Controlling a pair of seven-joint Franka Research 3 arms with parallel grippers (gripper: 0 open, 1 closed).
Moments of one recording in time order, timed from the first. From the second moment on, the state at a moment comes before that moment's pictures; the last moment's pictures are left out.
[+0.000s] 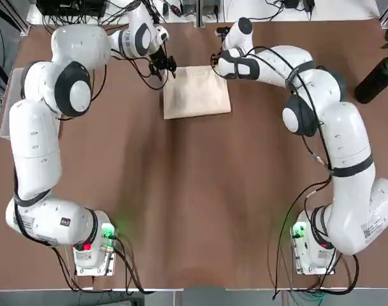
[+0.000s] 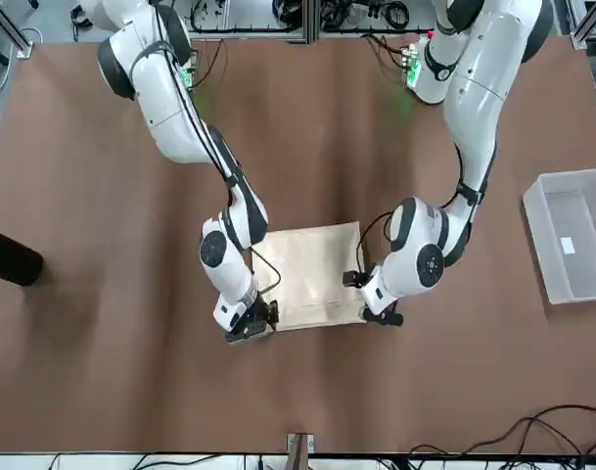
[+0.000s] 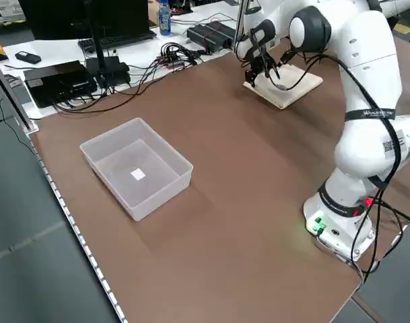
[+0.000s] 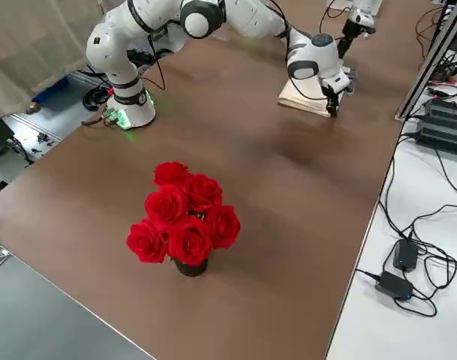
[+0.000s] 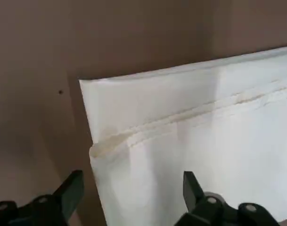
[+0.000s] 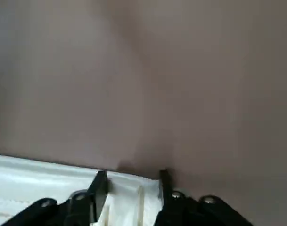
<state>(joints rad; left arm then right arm) -0.21 0.78 -0.26 -1.52 -0.20 2.28 -0.15 0.52 1.03 -0.02 -1.25 0.20 2.67 0.20</state>
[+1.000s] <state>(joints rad) -0.22 0.82 -0.26 -1.51 -0.20 2.35 -0.15 0.54 1.04 -0.02 -1.25 0.20 2.74 0.19</state>
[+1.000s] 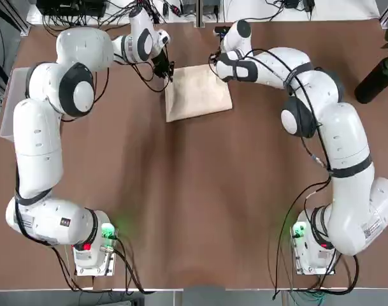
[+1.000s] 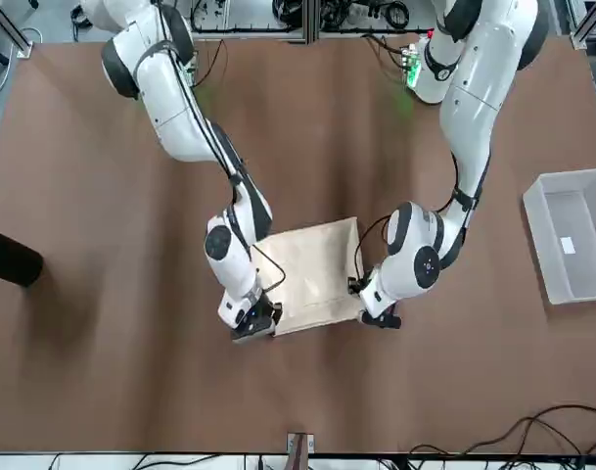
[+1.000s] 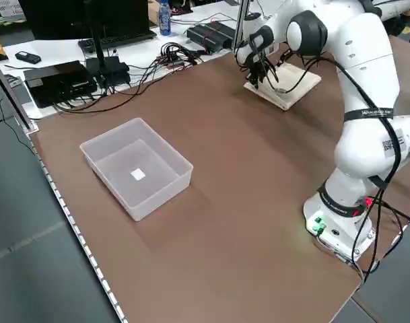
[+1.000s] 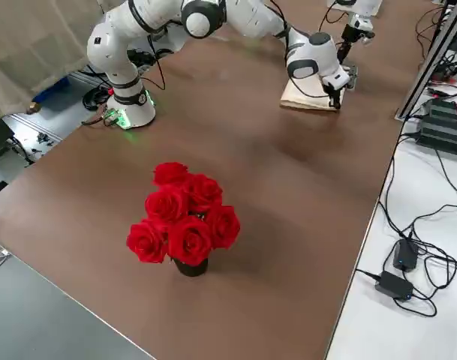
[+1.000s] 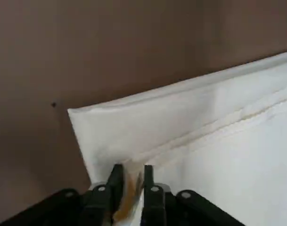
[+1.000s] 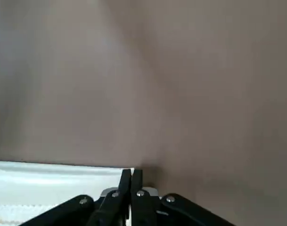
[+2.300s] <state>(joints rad) -0.23 0.79 -0.27 -1.50 -0.20 2.24 -0.15 0.53 1.04 -0.02 -1.25 0.20 2.74 0.19</state>
